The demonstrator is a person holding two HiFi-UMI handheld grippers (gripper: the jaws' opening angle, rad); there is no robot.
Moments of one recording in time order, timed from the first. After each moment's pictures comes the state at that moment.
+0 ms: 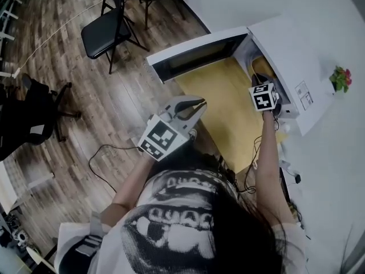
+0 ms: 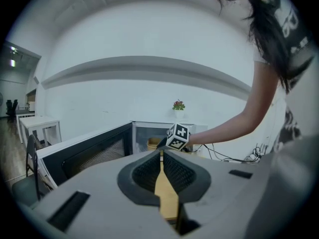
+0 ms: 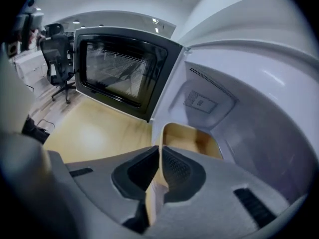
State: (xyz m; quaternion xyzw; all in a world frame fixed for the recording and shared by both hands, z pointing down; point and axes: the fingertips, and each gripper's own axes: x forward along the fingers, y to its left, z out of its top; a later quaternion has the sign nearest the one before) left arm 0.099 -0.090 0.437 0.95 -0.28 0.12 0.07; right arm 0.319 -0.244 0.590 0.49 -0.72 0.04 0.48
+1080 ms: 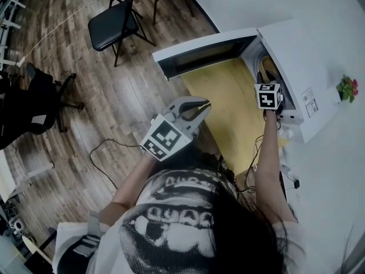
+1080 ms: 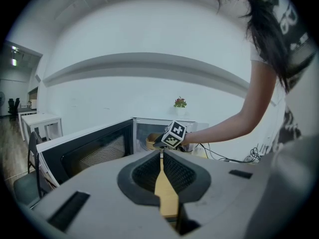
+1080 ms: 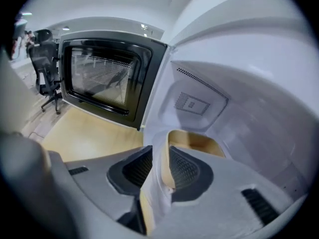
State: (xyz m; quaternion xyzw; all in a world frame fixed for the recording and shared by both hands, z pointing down) left arm 0.102 -0.089 0.446 0.94 -0.29 0.14 0.08; right arm 0.324 -0.270 0.586 0.54 -0.71 0.05 0.44
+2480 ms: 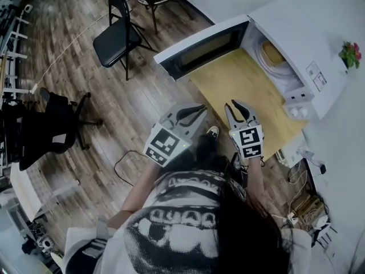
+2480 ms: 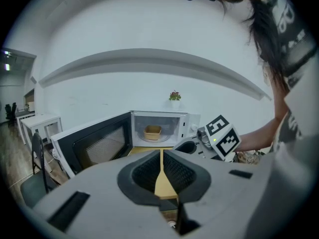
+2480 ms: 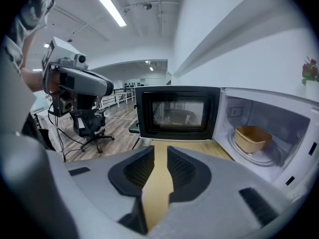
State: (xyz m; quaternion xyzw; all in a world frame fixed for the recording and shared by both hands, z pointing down) left arm 0.078 -0.050 0.457 0.94 -0.27 0.18 0.08; right arm 0.152 -0.072 0.548 0.45 -0.85 0.11 0.24
